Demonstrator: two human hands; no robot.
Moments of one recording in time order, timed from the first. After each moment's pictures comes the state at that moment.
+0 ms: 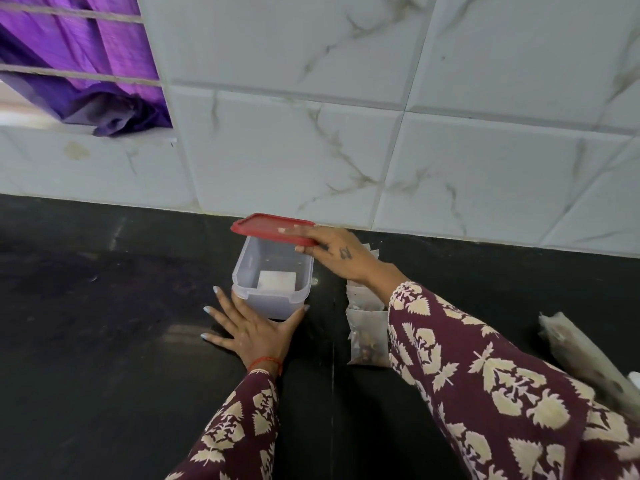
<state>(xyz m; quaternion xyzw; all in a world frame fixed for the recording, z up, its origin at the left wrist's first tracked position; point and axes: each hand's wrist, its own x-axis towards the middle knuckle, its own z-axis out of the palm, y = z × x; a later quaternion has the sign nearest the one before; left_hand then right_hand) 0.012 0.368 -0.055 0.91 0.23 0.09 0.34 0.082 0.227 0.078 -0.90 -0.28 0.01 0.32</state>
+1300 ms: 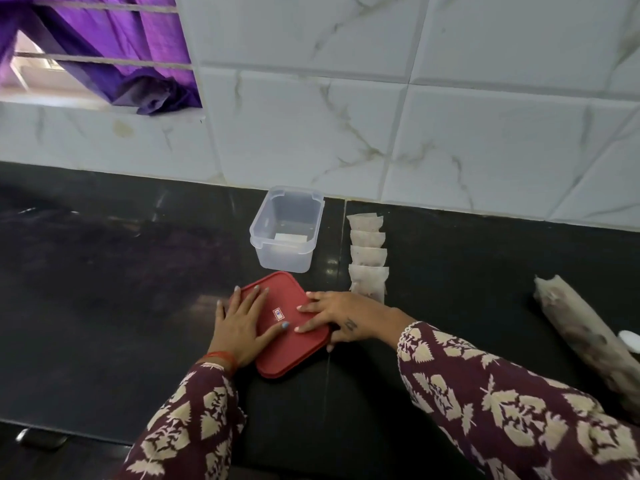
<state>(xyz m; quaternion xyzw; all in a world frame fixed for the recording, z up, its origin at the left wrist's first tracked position) -0.090 0.432 -0.054 0.99 -0.02 -0.02 0.16 -0.039 0.205 0.002 -0.86 -0.47 0.19 0.04</state>
